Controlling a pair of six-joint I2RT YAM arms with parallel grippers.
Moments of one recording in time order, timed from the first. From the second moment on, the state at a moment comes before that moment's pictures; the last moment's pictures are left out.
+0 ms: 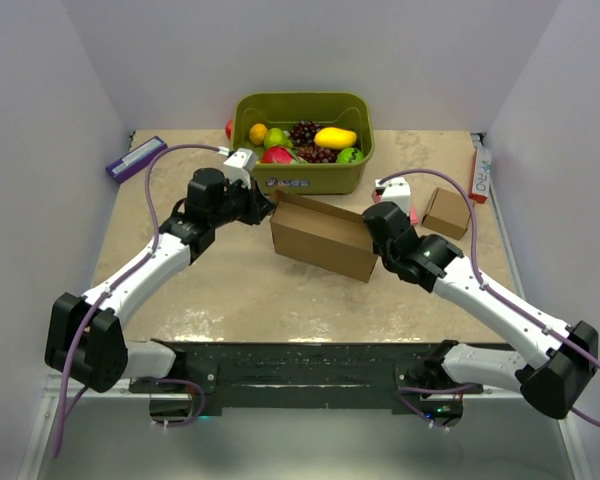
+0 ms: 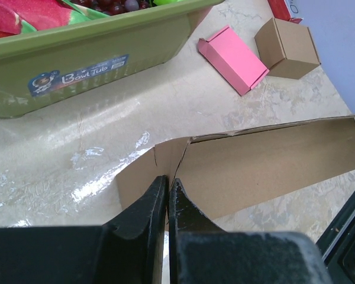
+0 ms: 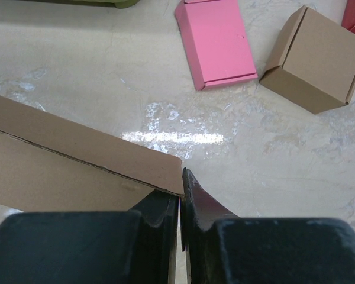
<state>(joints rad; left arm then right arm) -0.41 1.32 0.95 -0.01 0.32 -0.29 0.74 1.14 1.02 -0.64 0.68 0.39</state>
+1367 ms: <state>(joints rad) -0.35 1.33 0.95 0.00 0.40 -0.39 0.73 1.17 1.02 -0.59 0.67 0.39</state>
